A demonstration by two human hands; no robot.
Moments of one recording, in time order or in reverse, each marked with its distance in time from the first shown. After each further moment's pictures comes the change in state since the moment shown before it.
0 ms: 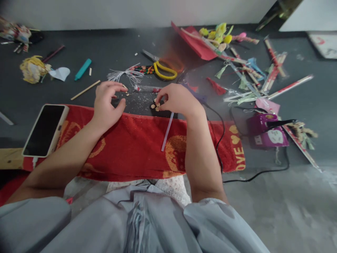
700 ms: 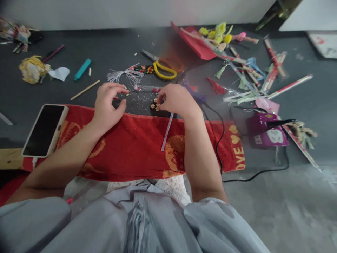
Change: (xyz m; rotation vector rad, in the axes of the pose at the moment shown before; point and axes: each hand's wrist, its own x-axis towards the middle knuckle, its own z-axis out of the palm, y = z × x) left_hand -0.001 0.003 0.000 -0.018 -0.036 0.015; right_hand 0.002 -0.002 0.007 -0.084 0.066 0.003
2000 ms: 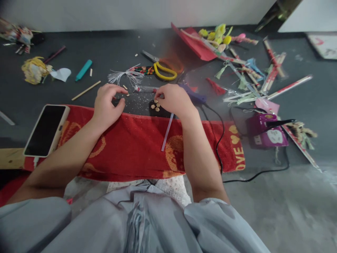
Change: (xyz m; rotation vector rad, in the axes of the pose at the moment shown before) left_hand 0.004 -0.001 -0.003 0.098 -0.058 -0.072; right_hand 0.003 -0.002 0.008 -0.040 0.047 0.012
